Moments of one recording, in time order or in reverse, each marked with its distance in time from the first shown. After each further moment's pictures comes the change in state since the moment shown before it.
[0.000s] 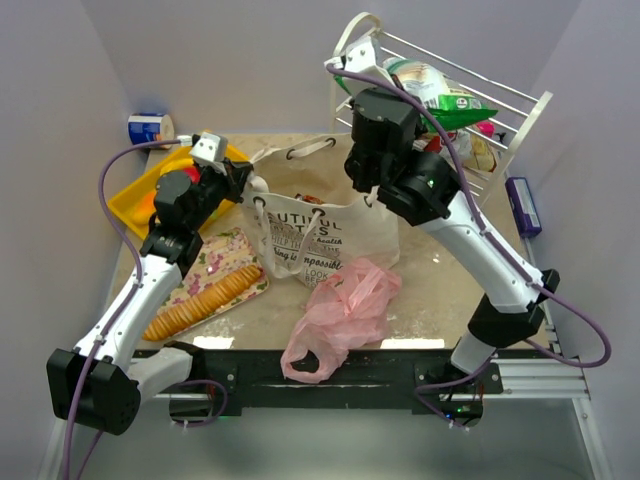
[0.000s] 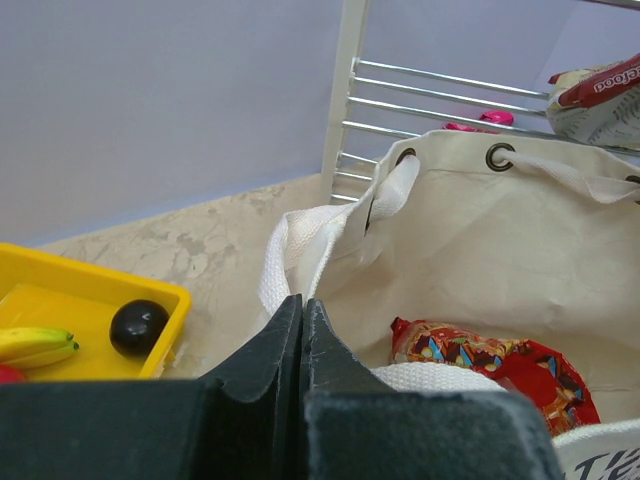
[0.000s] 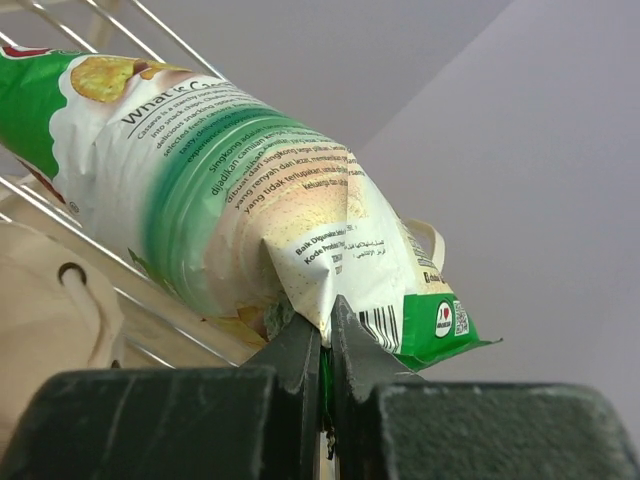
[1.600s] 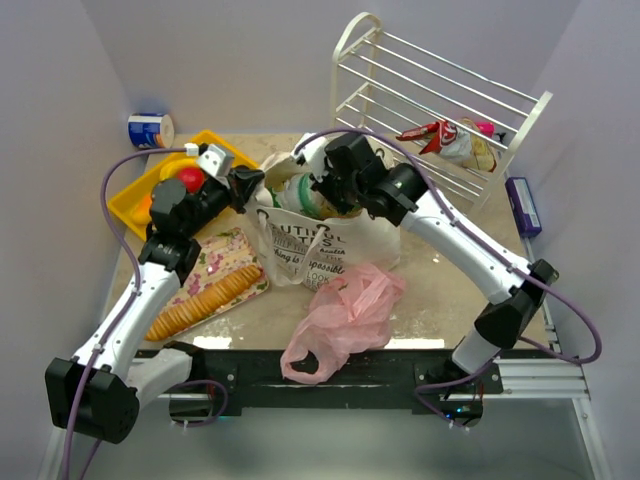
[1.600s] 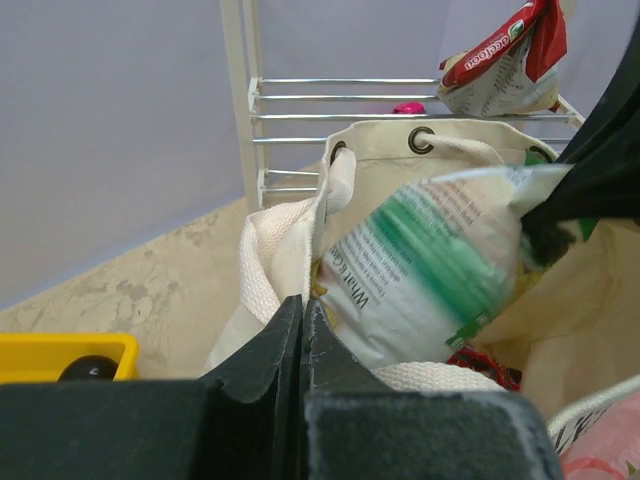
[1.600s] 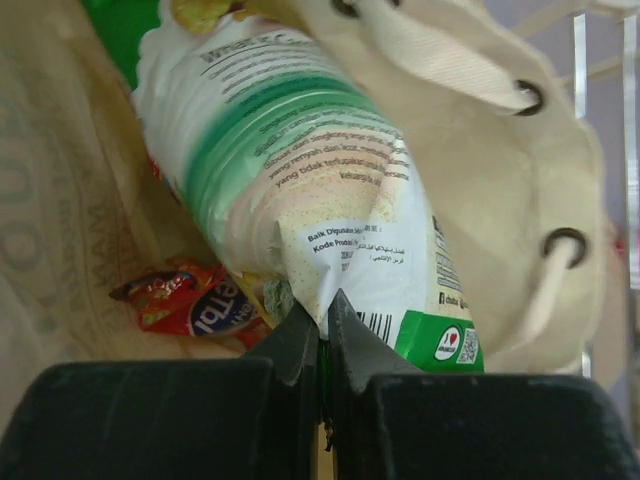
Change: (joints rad) left arm 0.002 -0.045 -0.049 0.072 0.233 0.048; right arm -0.093 -0.056 -0.379 -0.357 -1.099 0.393
